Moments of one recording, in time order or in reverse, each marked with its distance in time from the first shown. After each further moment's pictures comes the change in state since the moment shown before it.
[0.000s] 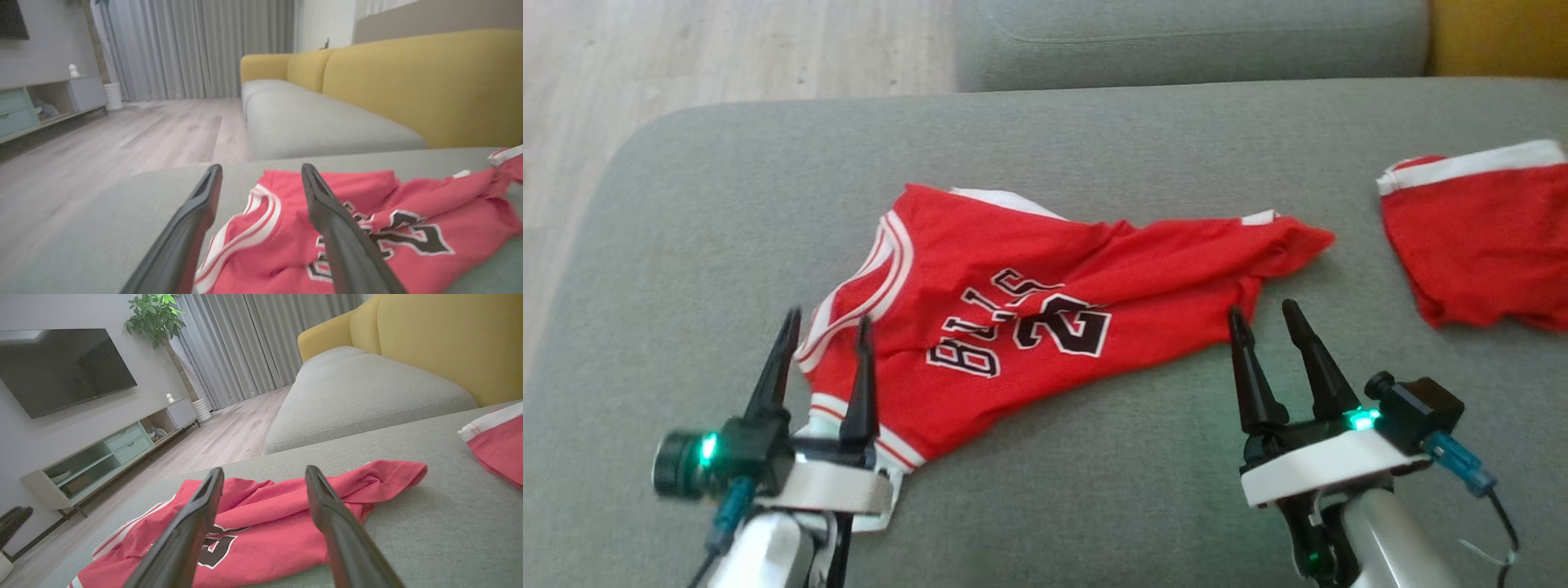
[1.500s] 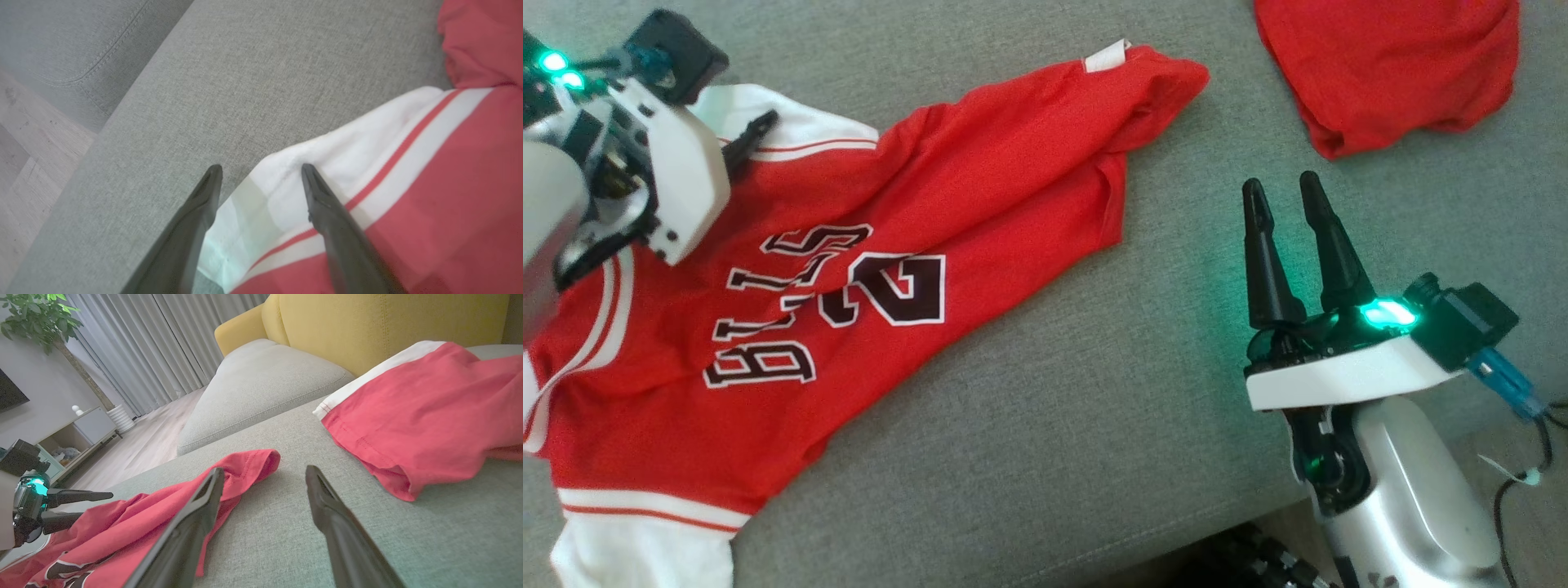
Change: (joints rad) left arm -1.094 0.544 -0.952 0.217 -0.471 -0.293 0.610; right arm -0.151 0.000 0.013 -0.130 0.091 0.000 0.000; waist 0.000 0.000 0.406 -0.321
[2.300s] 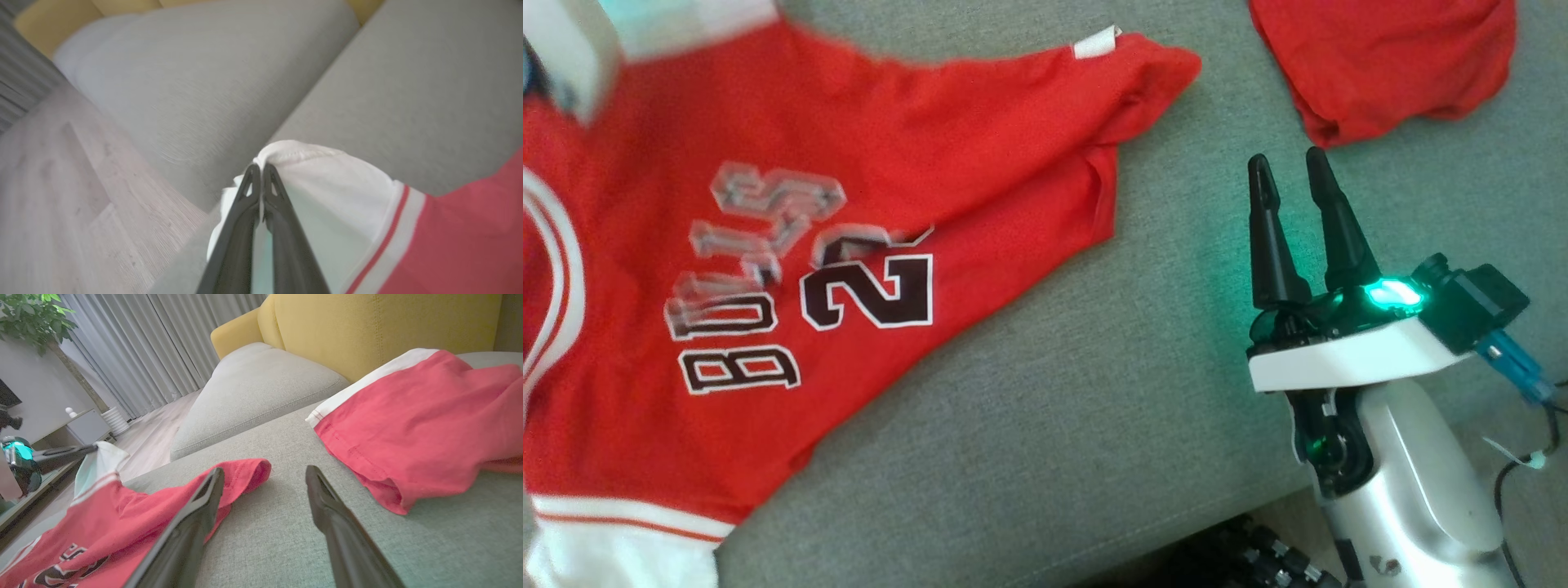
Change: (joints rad) left arm -0.184 -0.016 0.042 0.170 0.021 0.050 -0.280; right arm -0.035 0.000 -0.003 -0.006 0.007 0.000 0.000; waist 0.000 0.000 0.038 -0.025
